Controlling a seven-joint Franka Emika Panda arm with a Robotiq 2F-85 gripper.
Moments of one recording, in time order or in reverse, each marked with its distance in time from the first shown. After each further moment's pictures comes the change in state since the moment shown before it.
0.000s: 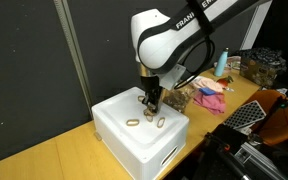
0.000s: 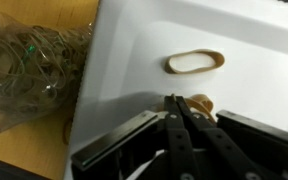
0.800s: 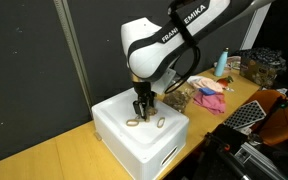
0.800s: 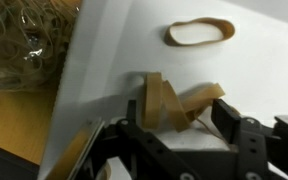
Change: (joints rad) arm 0.015 0.099 0.010 0.091 -0.037 0.017 -0.017
